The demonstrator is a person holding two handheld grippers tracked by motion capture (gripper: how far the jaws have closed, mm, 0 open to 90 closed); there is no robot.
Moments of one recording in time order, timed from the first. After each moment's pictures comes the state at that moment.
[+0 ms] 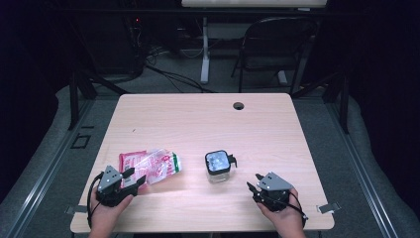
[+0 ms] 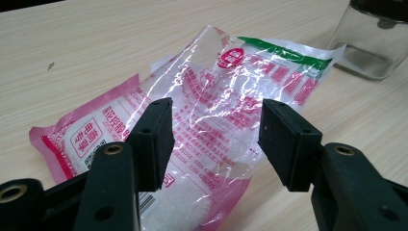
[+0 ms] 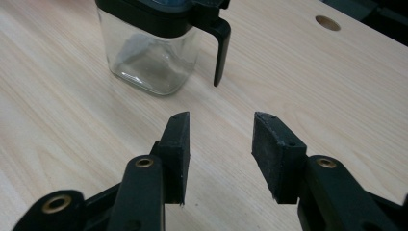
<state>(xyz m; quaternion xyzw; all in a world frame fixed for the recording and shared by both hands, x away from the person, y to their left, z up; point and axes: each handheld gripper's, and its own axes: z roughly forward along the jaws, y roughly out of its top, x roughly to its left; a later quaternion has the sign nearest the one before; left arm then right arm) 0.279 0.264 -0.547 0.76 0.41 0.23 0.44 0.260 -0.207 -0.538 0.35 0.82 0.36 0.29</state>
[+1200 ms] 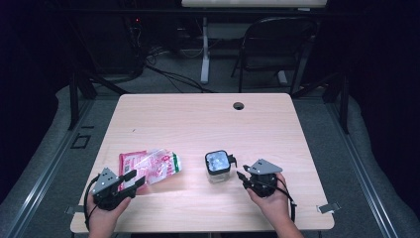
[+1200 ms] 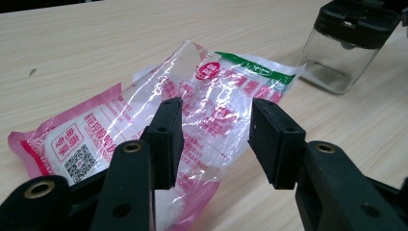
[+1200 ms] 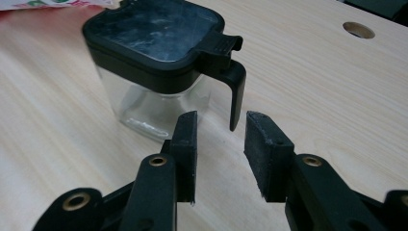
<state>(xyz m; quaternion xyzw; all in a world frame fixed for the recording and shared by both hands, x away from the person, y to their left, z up) 0.268 0.266 -0.539 0.75 0.41 0.21 0.47 0.300 -0.183 -0.537 0.37 0.81 0.39 0.24</state>
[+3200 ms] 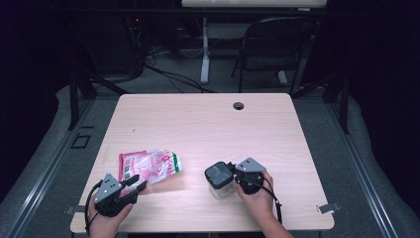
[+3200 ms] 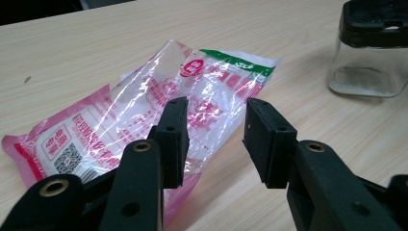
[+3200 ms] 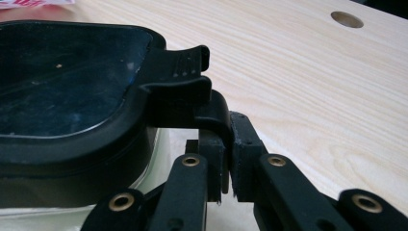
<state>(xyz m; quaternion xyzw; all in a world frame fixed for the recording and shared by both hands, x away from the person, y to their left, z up) 0.254 0.254 -0.540 0.76 0.39 0.23 0.47 0.310 -0.151 -0.556 0.41 0.78 0.37 0.27</state>
